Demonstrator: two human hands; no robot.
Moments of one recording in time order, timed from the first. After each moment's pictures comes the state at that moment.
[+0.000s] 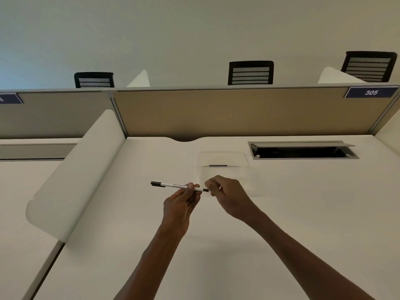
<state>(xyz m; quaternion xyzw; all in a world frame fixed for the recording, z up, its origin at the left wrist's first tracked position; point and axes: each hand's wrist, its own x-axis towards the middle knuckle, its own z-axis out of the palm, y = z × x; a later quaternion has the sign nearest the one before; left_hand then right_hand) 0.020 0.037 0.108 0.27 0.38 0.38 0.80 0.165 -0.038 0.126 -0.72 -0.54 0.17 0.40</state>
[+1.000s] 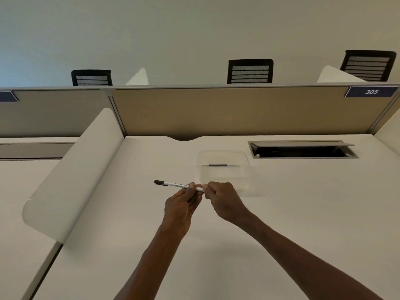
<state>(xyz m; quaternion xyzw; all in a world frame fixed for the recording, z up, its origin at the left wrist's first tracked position) 0.022 0.041 0.106 0.26 0.37 0.36 0.82 0.146 -0.028 0.123 -0.73 -0.50 0.21 0.41</state>
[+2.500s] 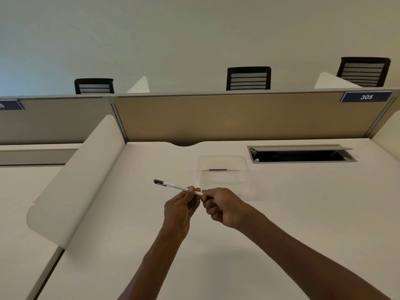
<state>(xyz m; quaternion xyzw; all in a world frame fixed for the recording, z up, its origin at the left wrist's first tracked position) 0.017 0.036 0.113 0.31 0.37 0.37 0.79 0.141 -0.023 0.143 -0.61 -0.14 0.61 0.49</state>
